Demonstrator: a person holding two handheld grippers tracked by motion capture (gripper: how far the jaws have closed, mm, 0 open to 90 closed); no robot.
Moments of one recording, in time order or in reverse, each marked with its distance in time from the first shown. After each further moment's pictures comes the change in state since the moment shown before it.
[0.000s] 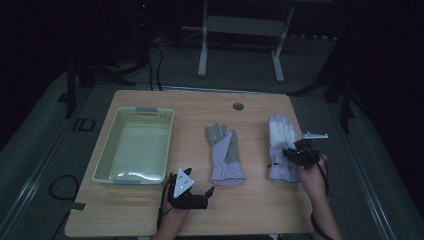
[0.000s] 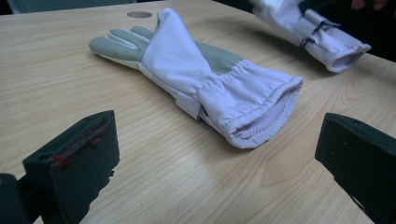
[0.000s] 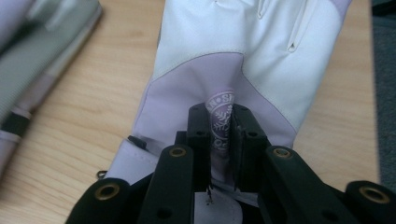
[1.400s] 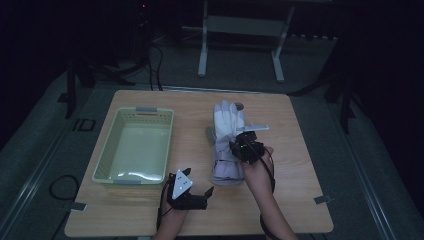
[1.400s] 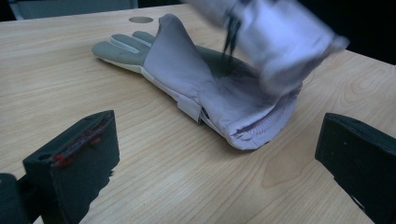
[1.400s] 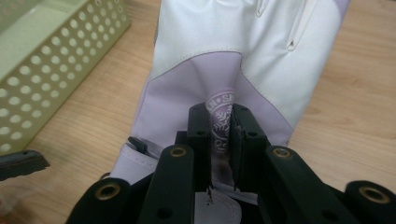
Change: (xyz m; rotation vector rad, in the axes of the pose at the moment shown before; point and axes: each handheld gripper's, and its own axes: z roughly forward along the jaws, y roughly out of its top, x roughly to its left) left arm 0.000 -0.001 -0.003 -0.019 0.003 0.004; right arm 0.185 0.054 -0.012 -0.054 0.087 -0.098
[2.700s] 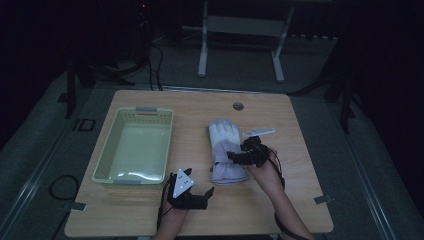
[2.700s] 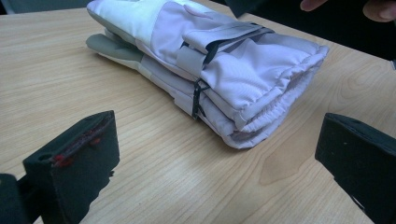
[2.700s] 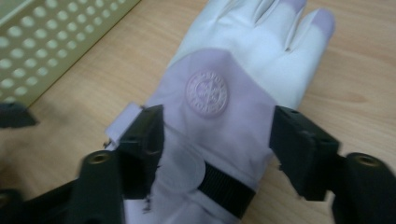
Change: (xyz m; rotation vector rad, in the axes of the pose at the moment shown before) left arm 0.001 0.001 0.002 0.019 -0.019 -0.002; right arm -0.040 -0.026 0.028 0.045 0.201 -0.058
